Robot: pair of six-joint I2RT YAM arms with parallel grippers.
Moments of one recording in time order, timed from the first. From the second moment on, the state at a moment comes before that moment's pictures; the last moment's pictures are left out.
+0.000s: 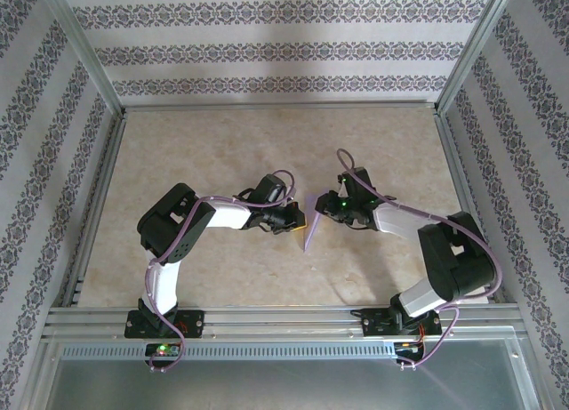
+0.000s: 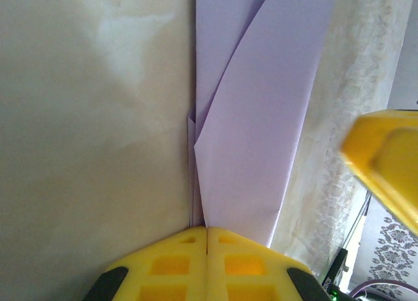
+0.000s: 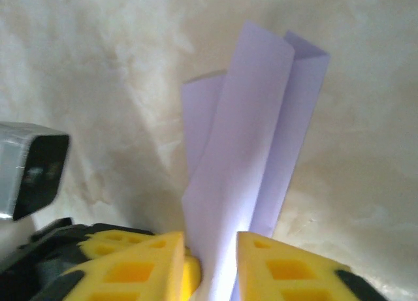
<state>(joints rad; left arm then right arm) -0.66 1.99 1.01 0.15 0.55 -0.93 0.36 1.52 0.70 -0.07 -0.37 0.77</state>
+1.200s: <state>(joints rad) -0.67 1.99 1.05 0.06 0.52 -0.91 0.36 1.69 0.75 -0.05 -0.46 0.72</state>
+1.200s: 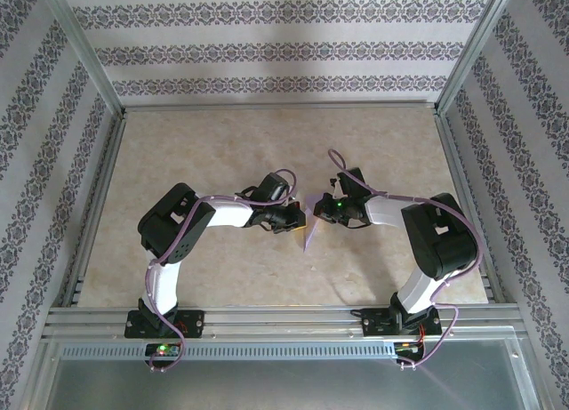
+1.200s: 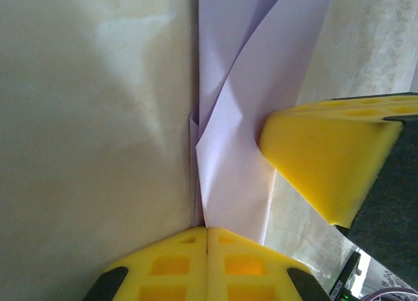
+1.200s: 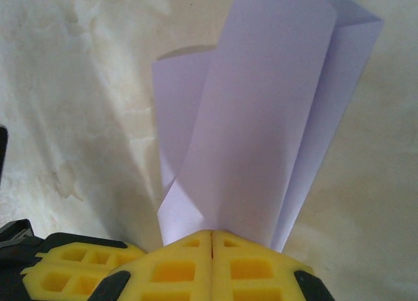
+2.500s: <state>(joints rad) -0.71 1.74 1.05 -0.09 0.51 -0.89 0.36 1.71 0.71 0.04 -0.46 0.71</state>
